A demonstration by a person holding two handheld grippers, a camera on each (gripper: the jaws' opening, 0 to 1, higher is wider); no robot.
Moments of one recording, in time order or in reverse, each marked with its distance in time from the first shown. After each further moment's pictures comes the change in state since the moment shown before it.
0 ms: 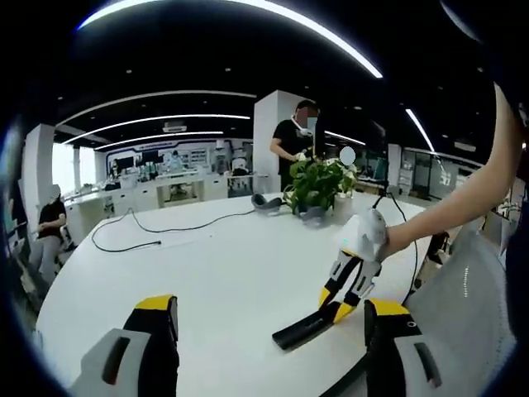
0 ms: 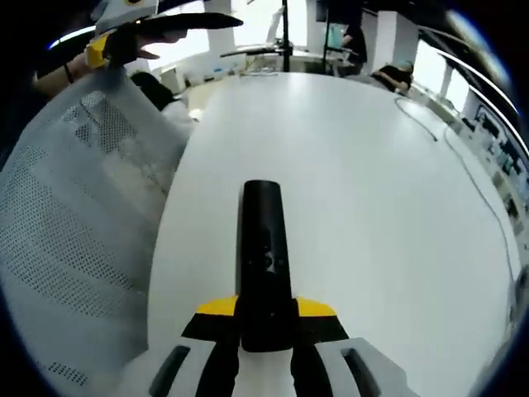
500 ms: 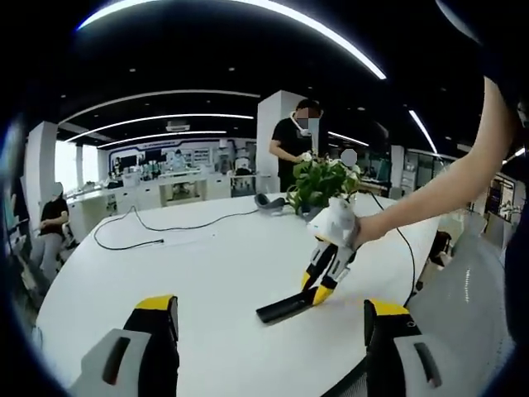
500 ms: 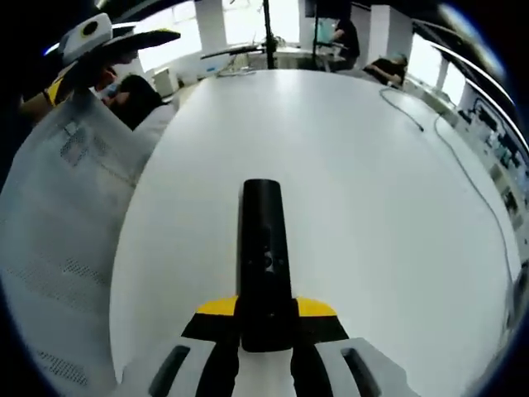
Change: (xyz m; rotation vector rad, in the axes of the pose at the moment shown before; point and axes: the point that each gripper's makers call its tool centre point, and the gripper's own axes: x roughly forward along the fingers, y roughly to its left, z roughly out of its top) left arm -0.001 0.003 0.000 -0.012 -0.001 0.014; right arm -0.002 -0.061 0.004 0.022 0.015 -0.008
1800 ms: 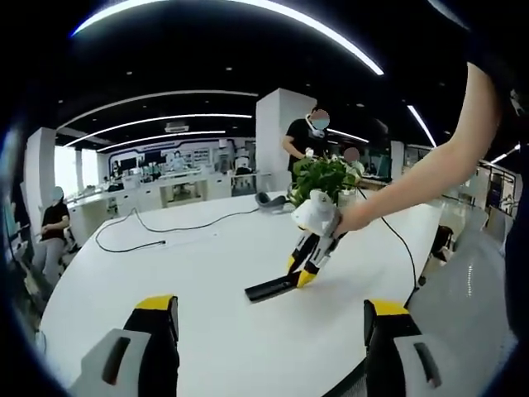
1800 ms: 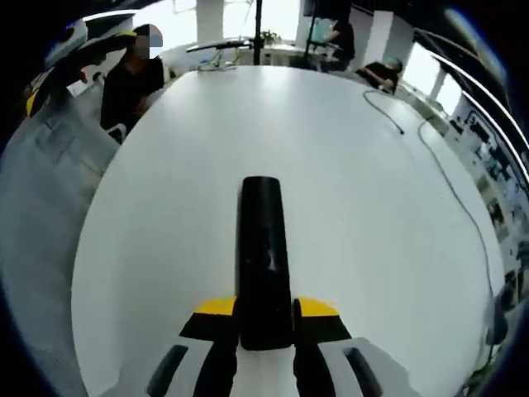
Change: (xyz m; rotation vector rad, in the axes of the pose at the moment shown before) left arm 0.000 0.001 -0.002 0.019 0.007 0.011; right arm -0.003 -0.052 0.003 0.018 -0.010 -0.132
